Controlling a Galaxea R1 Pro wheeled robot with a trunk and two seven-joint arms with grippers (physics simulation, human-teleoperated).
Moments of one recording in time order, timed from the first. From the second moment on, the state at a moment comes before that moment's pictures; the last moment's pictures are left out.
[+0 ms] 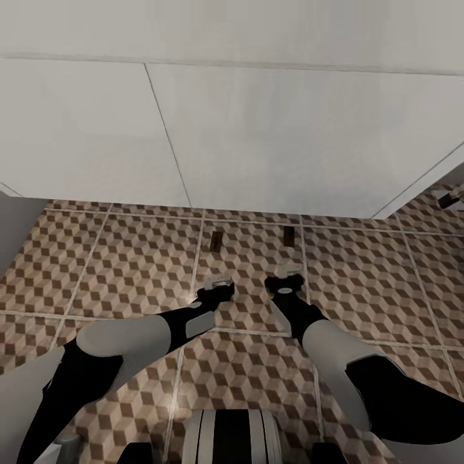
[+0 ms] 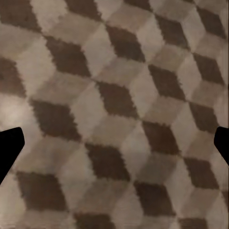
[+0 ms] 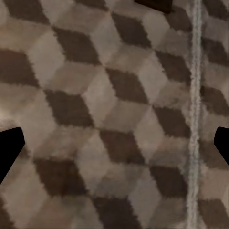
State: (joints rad) left arm -1.20 -0.16 -2.03 -0.33 2.17 -0.32 0.21; right arm -1.07 0.16 0.20 -0.27 -0.01 0.07 -0.41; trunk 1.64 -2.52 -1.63
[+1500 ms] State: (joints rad) left arm -0.86 -0.09 -2.04 -0.45 2.17 -0.32 0.40; right arm -0.74 0.13 0.20 -0.09 0.37 -0.10 -0.38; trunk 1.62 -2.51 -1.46
